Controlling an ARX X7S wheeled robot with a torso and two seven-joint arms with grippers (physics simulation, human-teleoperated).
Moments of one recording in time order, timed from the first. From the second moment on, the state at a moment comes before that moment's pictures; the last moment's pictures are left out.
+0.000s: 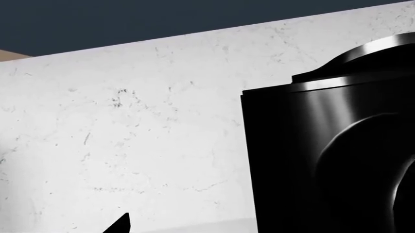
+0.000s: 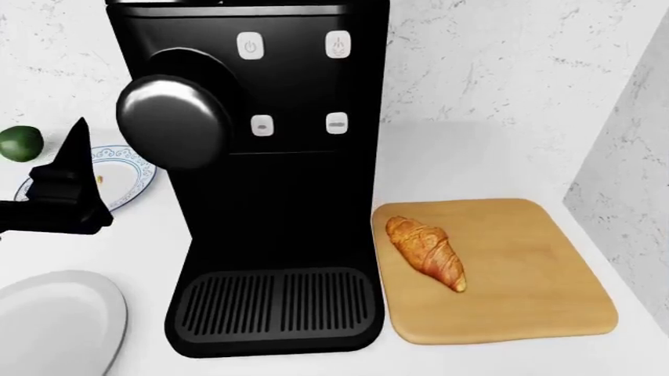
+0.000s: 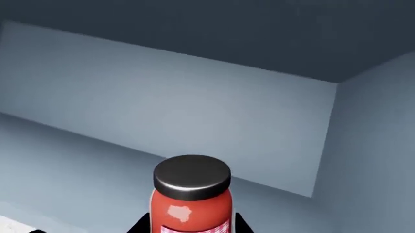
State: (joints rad) left arm -0.37 -0.97 -0.38 0.87 -1.35 -0.87 -0.65; right arm 2.32 0.51 -0.32 0.24 1.15 1.56 0.30
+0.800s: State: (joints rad) left arm -0.39 -0.98 -0.35 0.87 -1.35 -0.86 -0.67; right arm 2.01 0.96 -0.36 -0.12 2.00 1.38 0.90
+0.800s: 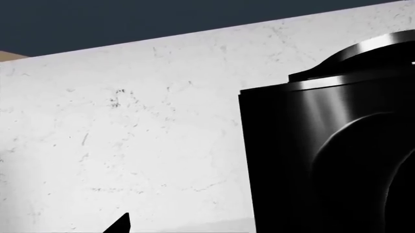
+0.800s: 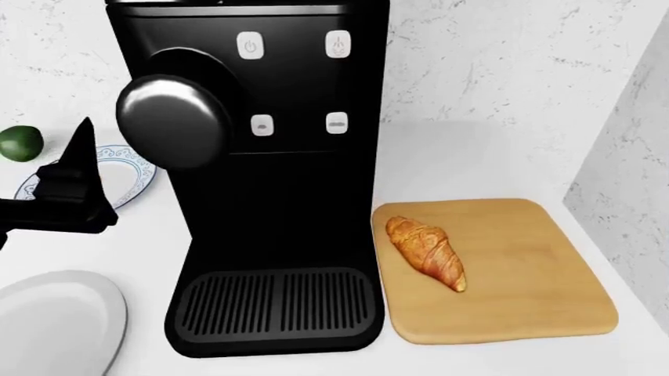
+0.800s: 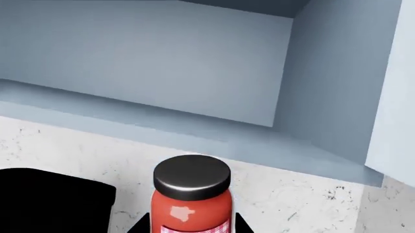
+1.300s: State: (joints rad) left arm -0.39 -0.98 -0.34 0.87 -1.35 -0.86 -0.68; right arm 1.36 1.12 -0.09 -0.40 1.96 1.15 0.85
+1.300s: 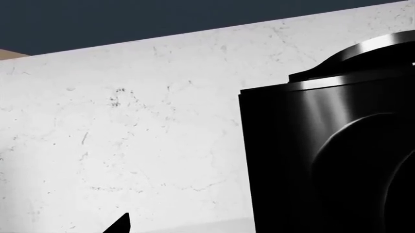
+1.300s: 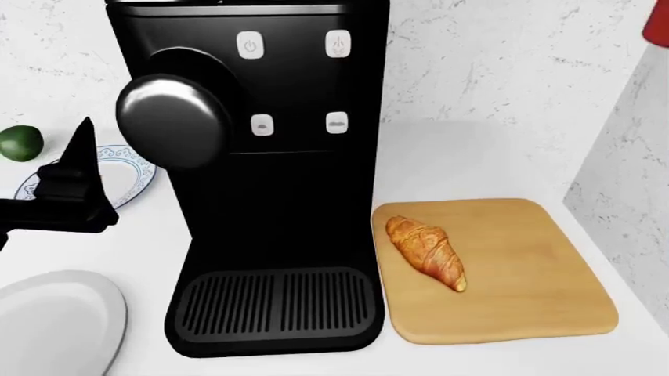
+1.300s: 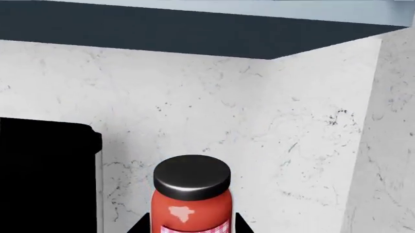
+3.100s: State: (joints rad) left arm -0.37 -0.96 -0.30 0.86 -1.30 -0.83 -0.66; right arm 0.34 0.91 0.08 -0.62 1.32 0.77 0.56
